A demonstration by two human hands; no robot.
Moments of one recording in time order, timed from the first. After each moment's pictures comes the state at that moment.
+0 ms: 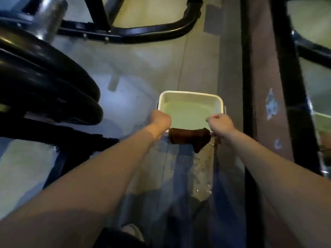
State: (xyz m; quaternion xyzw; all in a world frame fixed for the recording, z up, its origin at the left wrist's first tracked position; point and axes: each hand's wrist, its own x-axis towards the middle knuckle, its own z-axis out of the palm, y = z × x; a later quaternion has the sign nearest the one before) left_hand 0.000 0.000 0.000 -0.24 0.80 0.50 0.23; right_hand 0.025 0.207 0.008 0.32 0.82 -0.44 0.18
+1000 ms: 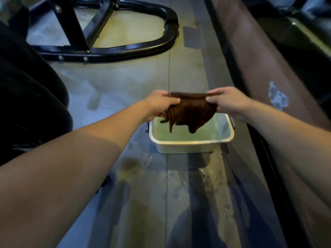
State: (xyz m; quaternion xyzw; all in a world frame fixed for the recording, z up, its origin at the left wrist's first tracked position) left_hand -0.087 0.008 -0.041 -0.01 0.77 0.59 0.25; right_hand -0.046 0.237 -0.028 0.17 0.80 -0.58 0.08
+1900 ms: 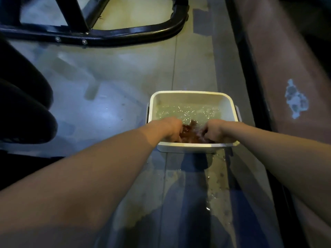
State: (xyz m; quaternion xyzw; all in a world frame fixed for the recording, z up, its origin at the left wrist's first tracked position) left_hand -0.077 0.037 -0.119 0.26 0.90 0.03 0.34; right_hand -0.060 0.226 -0.122 -0.01 0.92 -0.02 0.39
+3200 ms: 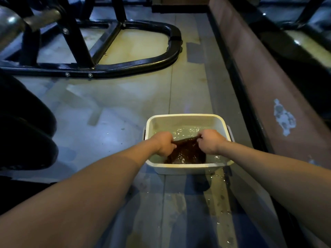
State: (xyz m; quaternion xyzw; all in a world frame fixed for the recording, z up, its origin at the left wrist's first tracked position) left_hand -0.081 0.027 -0.099 0.16 0.93 0.15 0.28; right_hand -0.058 0.227 -0.110 0.07 0.95 -0.23 0.21
